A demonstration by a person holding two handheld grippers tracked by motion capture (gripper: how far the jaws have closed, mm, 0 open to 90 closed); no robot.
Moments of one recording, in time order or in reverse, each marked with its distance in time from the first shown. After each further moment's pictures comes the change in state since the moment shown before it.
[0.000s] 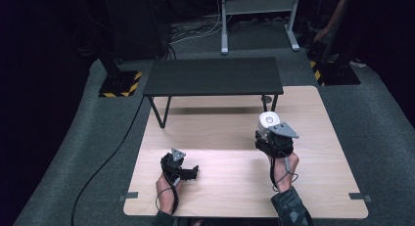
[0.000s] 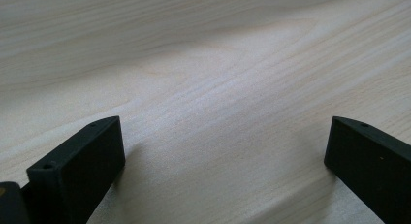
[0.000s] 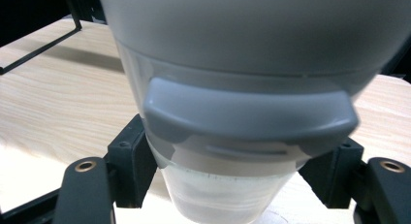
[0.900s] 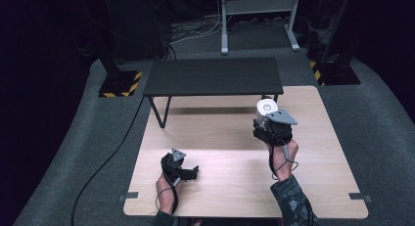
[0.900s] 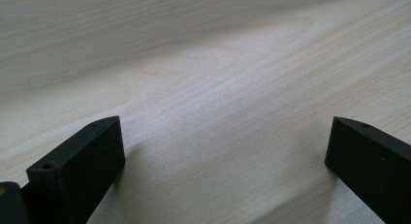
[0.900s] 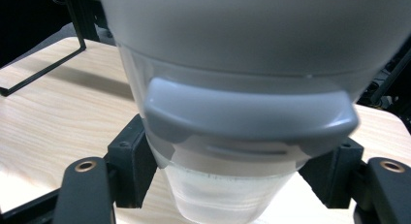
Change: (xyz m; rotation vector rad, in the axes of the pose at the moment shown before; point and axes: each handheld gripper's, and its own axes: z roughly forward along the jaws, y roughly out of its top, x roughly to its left) left arm 0.001 0.000 0.000 0.001 -0.007 0.006; right arm 0.001 0.037 0.002 -0.031 0.001 -0.045
